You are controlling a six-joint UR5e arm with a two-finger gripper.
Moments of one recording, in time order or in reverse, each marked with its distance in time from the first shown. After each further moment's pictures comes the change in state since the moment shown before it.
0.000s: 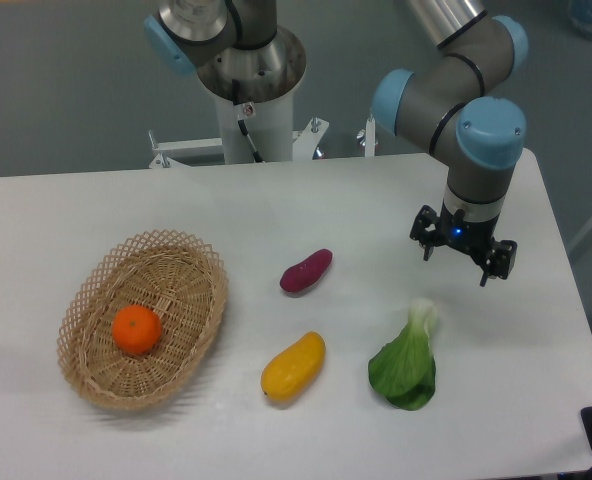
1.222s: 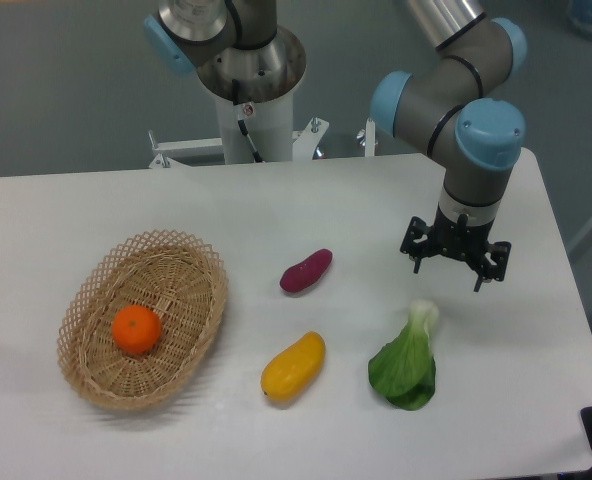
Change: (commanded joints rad) arm -0.005 -0.006 -0.005 0.006 -0.132 -0.230
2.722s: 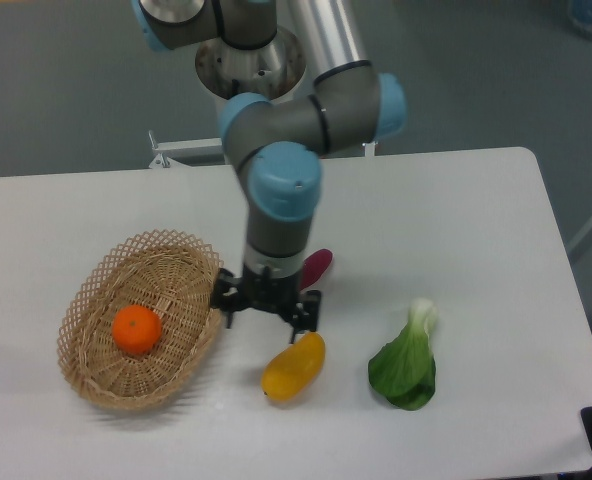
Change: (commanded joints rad) arm -0.529 0.037 0.026 -0.014 -0.040 -0.630
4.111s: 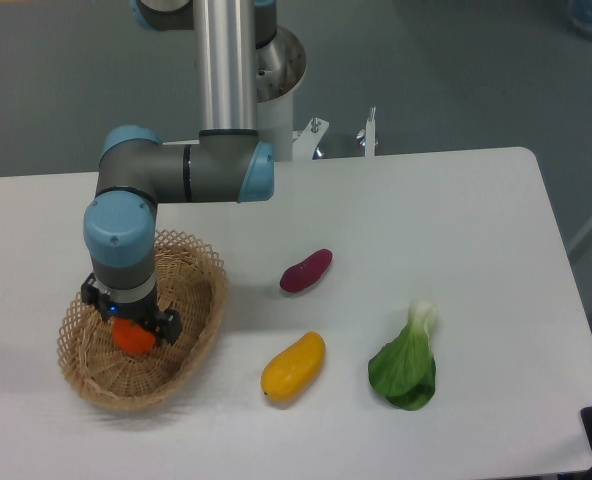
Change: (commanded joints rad) arm -0.212 -0.140 -0.029 0.008 0.046 -0.055
